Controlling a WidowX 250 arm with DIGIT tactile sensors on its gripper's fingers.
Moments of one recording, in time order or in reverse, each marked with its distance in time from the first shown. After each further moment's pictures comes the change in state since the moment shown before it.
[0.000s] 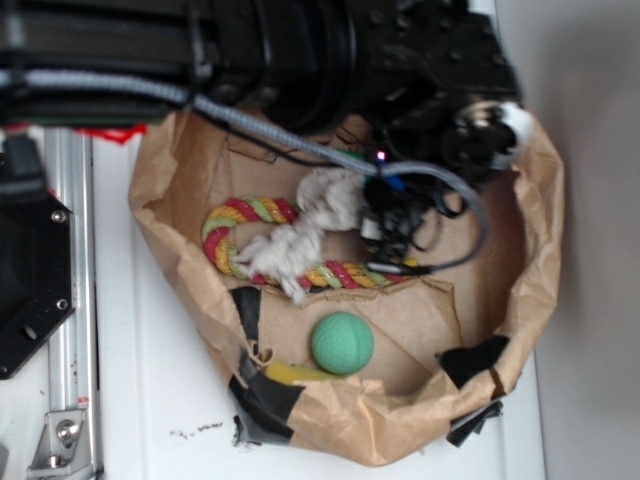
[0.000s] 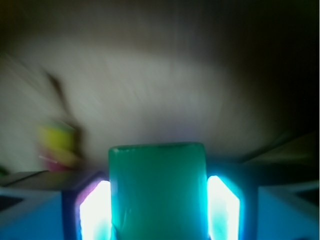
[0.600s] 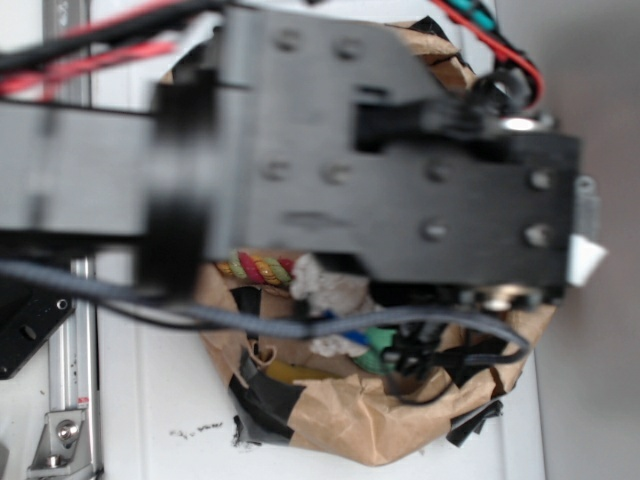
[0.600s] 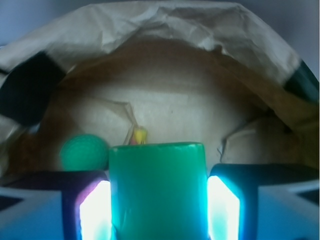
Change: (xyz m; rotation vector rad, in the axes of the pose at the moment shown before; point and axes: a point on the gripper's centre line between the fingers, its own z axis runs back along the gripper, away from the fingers) arm -0.014 -0.037 0.067 0.132 -0.064 0.092
